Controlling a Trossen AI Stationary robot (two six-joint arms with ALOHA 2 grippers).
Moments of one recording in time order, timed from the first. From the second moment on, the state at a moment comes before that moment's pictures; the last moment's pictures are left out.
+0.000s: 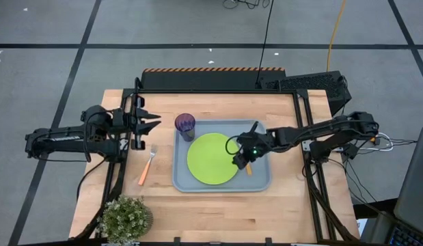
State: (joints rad) left arm 0.14 0.57 0.53 0.41 0.17 0.21; right arm 0.05 1.40 0.83 -0.26 -0.16 1.02
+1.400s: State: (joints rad) left arm 0.15 0.57 0.53 0.42 0.16 0.23; right arm 0.09 1.65 1.51 -0.74 0.10 0.92
